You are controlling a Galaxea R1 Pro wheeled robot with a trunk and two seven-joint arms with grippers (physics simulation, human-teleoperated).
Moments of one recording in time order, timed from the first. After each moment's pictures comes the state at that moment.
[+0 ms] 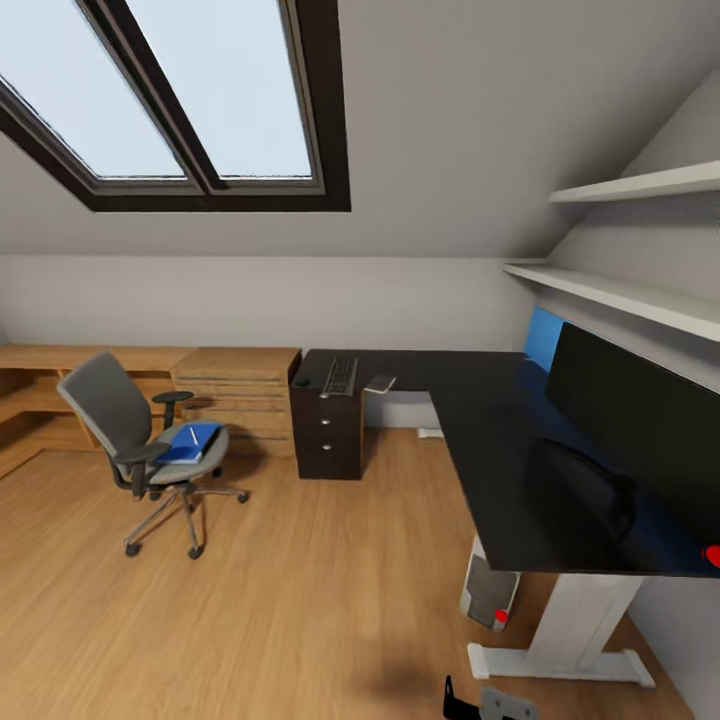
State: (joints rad) left arm -0.11 0.01 -0.41 -0.62 0.57 -0.04 0.32; right arm -0.34 0.13 -0.17 -0.13 0.07 -0.64 -0.20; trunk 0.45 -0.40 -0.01
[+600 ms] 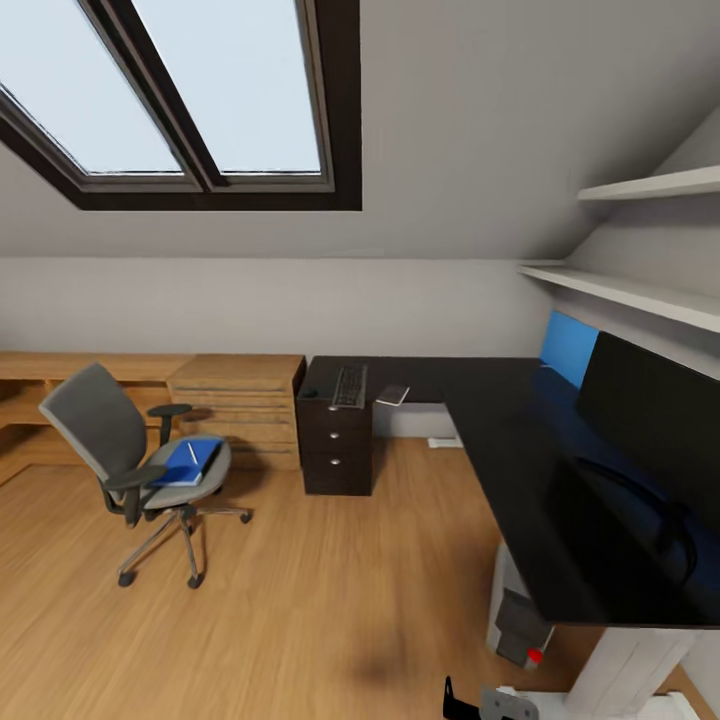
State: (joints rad) left arm -0.11 0.01 -0.41 -0.60 0.57 -0.04 0.32; right arm -0.34 0.13 -0.17 -0.13 0.07 -0.64 -0.20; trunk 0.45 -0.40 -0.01
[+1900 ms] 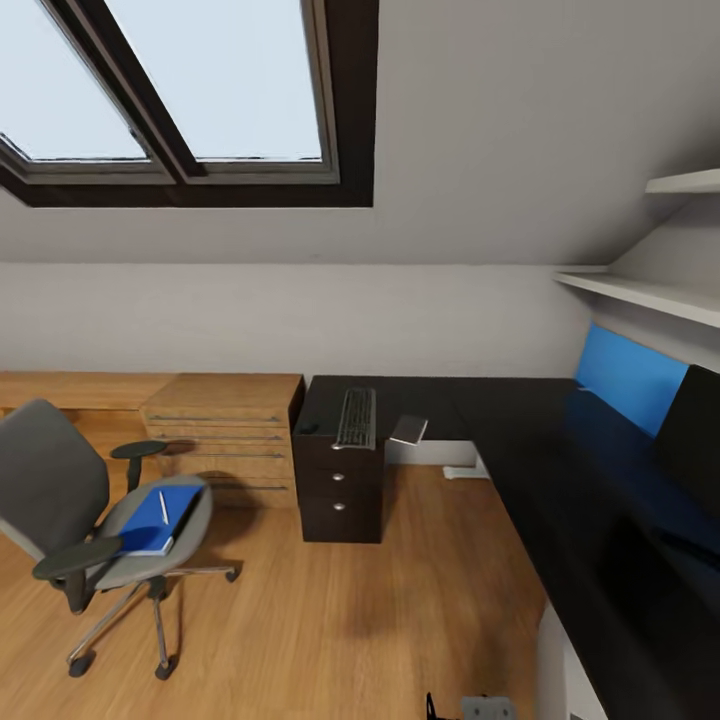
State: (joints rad) left arm -0.11 0.01 -0.41 -0.58 0.57 -0.04 0.32; right arm -0.34 0.13 0.04 -0.07 0.07 -0.64 -0.20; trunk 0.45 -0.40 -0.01
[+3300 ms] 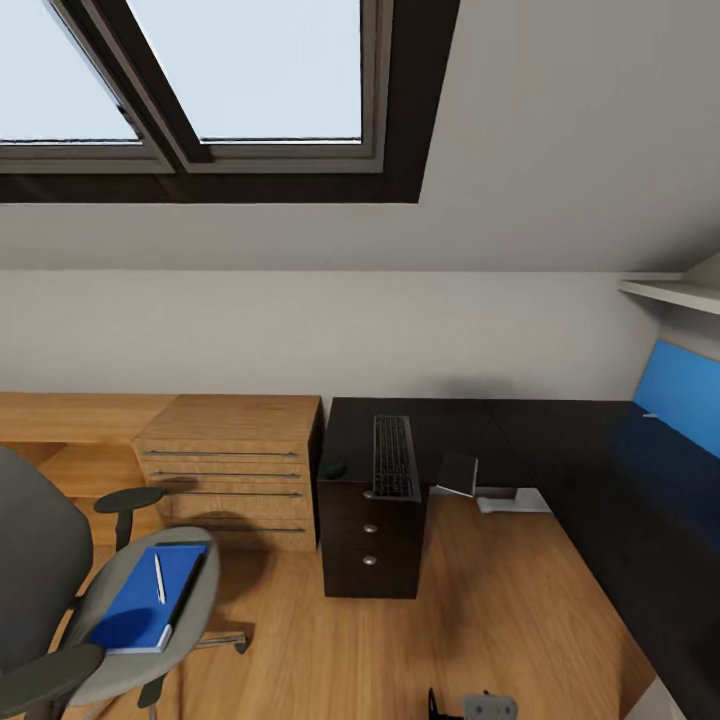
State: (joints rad) left arm -0.11 0.00 -0.47 -0.60 0.57 -0.04 0.32; right arm -0.34 0.12 0.04 -0.08 0.06 -0.65 -0.20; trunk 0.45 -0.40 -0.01
